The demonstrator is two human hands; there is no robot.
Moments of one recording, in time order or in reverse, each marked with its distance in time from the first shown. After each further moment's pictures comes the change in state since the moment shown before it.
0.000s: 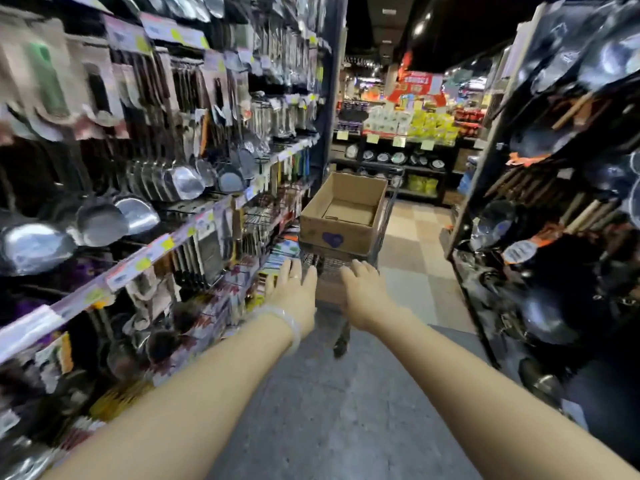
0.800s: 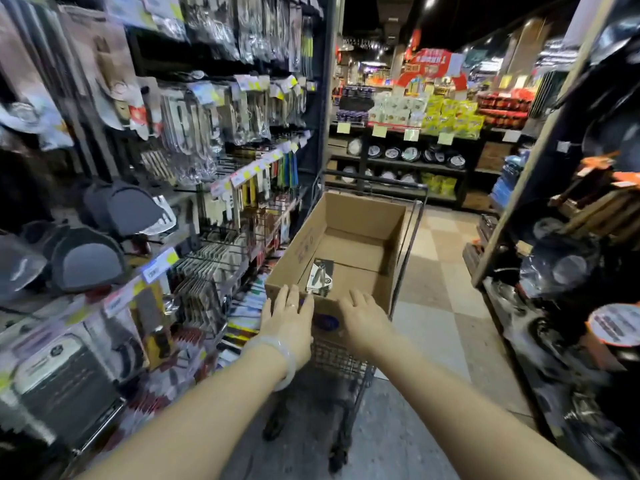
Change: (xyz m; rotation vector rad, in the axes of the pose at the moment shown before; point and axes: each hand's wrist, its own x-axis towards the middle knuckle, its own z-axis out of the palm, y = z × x) left_hand 0.538 -0.010 0.087 0.063 -0.122 -0.006; right_hand 0.503 0.204 0.100 0.027 -0.112 -0.015
